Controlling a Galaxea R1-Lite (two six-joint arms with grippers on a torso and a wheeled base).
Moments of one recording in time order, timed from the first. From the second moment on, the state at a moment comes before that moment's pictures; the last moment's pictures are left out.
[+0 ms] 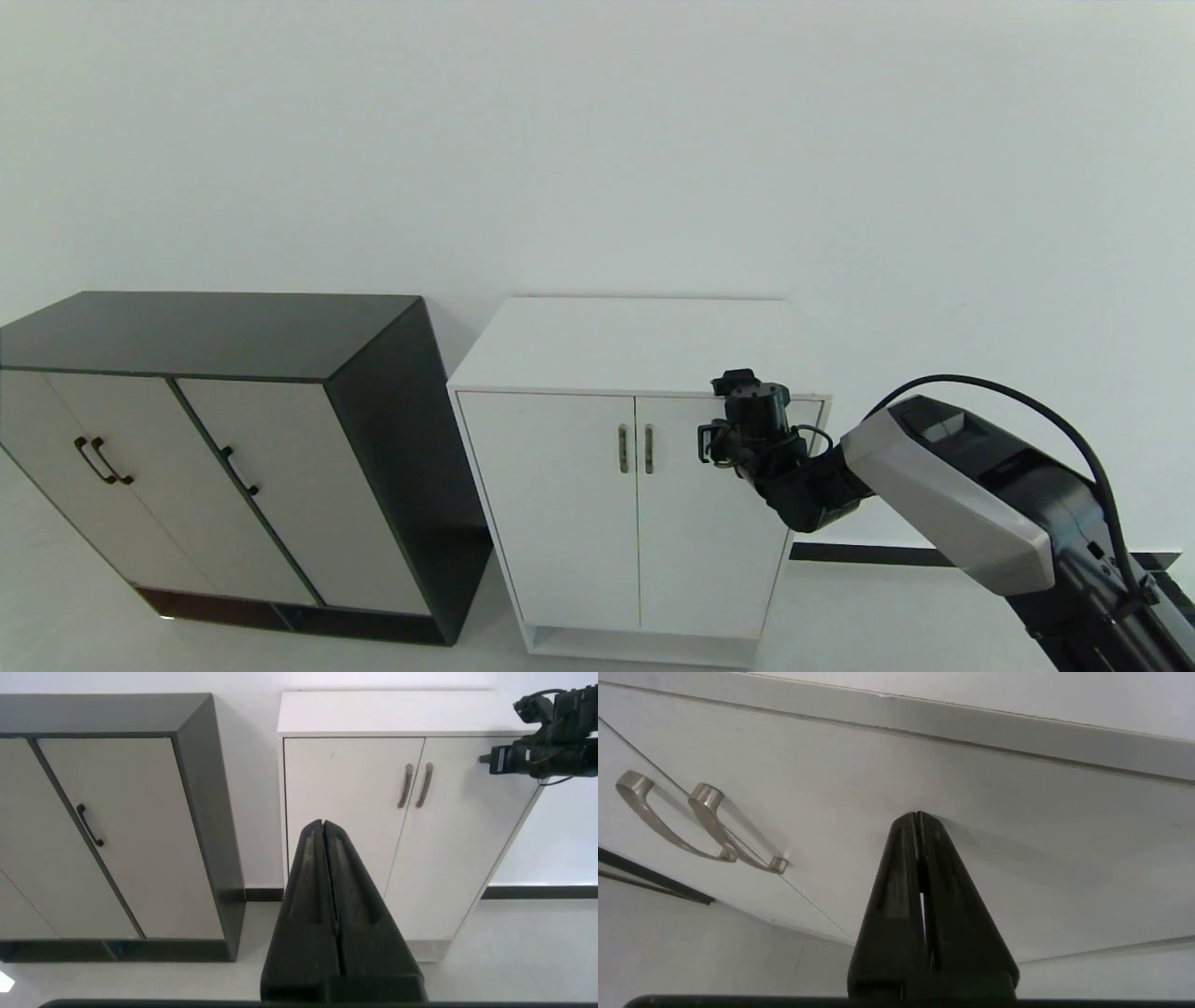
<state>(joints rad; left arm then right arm) 0.00 0.00 0.00 0.00 -0.02 0.01 0.48 2.64 -1.62 -0.71 -0.28 0.13</state>
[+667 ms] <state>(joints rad) 0.00 0.00 0.00 0.00 -0.02 0.01 0.49 2.40 -1.27 -0.80 -0.33 0.13</state>
